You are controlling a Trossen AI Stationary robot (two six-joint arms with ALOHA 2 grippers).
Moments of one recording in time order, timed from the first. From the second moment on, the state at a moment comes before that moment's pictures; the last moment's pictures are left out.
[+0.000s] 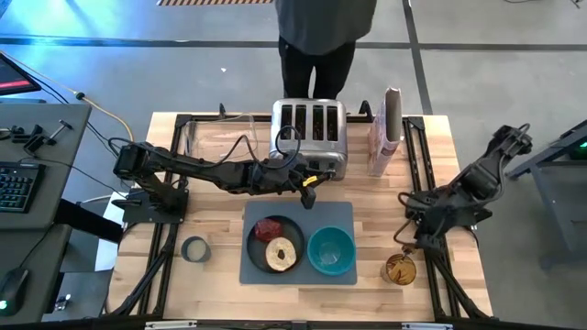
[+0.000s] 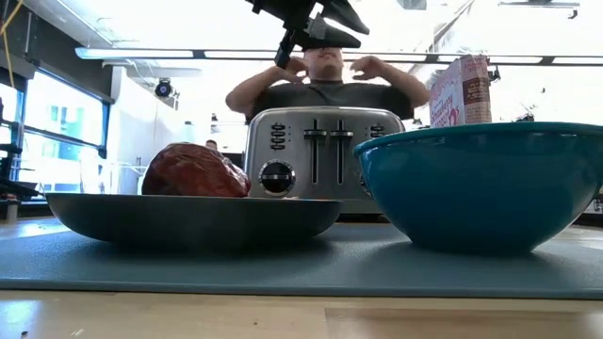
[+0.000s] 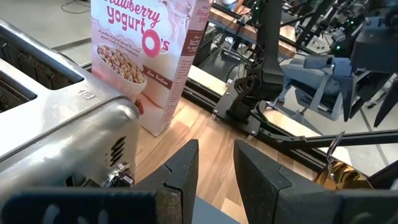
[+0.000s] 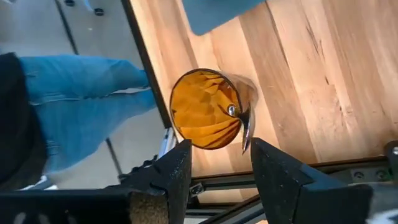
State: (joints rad) left arm -0.06 1.67 1.23 0.12 -0.34 -0.46; right arm 0.73 0.88 1.03 -1.19 -0.14 1.16
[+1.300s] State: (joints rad) left arm -0.06 1.67 1.23 0.12 -0.29 -0.43; right arm 0.83 1.23 1.03 -1.25 -0.05 1.29
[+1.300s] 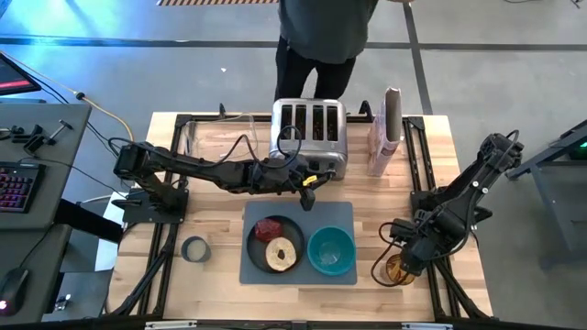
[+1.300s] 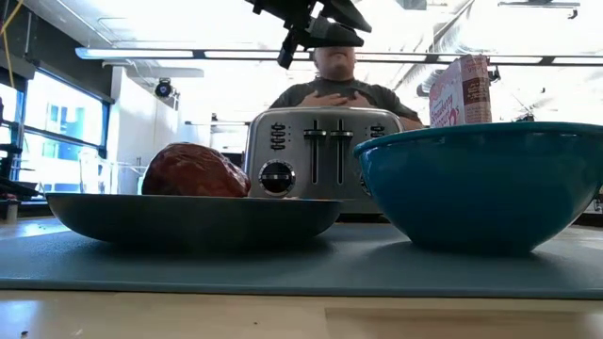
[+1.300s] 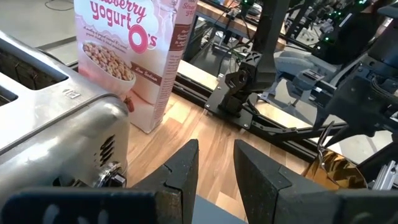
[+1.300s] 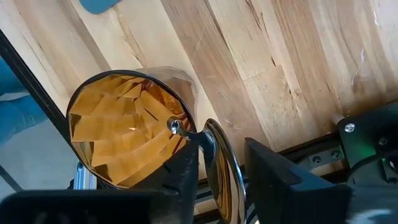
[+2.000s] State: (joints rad) left arm -0.06 1.67 1.23 0.12 -0.29 -0.41; right arm 0.83 1.23 1.03 -1.24 -0.08 1.29
